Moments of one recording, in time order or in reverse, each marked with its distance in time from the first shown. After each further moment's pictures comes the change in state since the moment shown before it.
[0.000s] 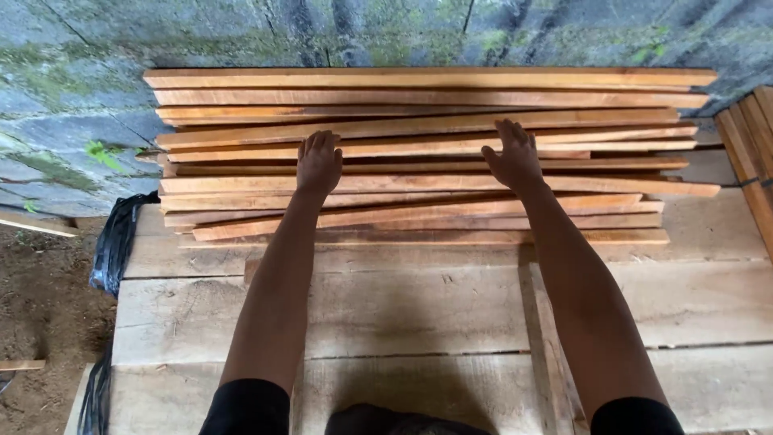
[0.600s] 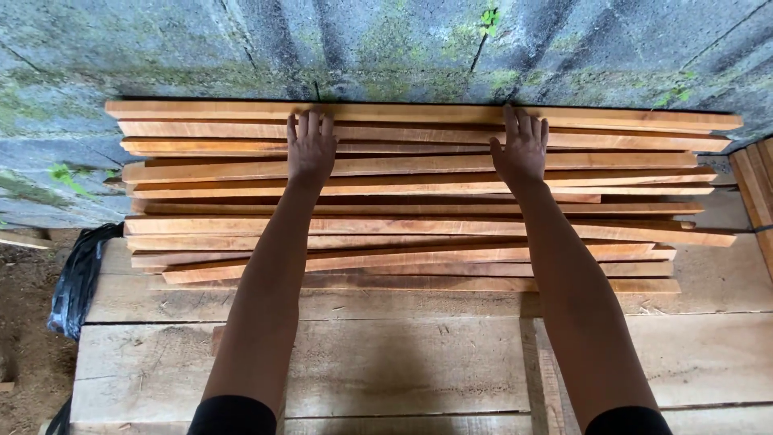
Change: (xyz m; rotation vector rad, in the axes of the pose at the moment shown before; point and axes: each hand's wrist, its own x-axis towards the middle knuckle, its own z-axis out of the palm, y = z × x) left_hand 0.112 -0.013 0.042 0.300 0.020 0.159; right_hand 0.107 0.020 0.017 -0.235 0.245 -0.108
